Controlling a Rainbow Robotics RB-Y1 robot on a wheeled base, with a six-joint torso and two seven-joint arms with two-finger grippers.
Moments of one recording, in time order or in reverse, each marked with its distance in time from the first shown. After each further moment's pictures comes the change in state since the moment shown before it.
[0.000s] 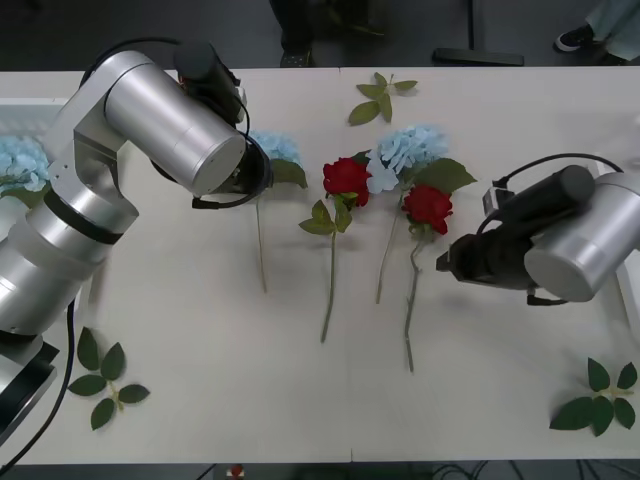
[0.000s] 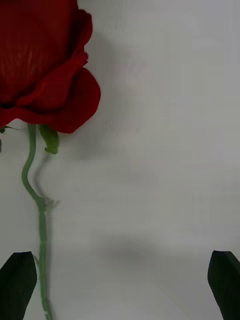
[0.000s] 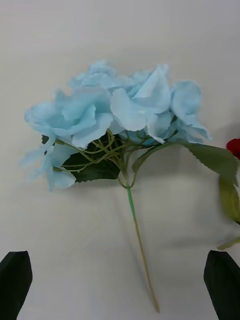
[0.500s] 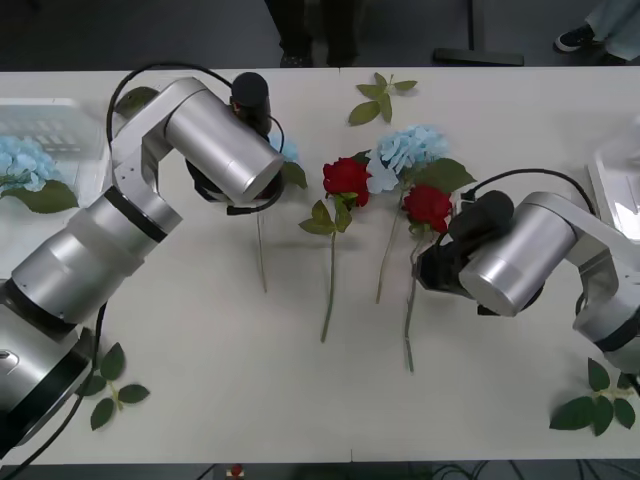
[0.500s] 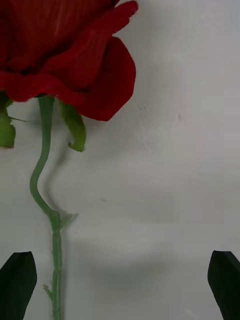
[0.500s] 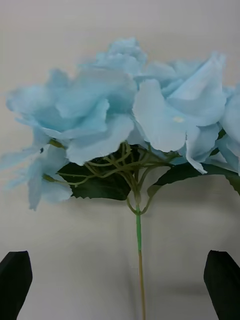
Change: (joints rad) right arm -0.023 0.194 0.056 0.089 0.241 0.090 -0.063; left arm -0.074 -0.088 -0.095 0.273 -0.111 -0.105 0.165
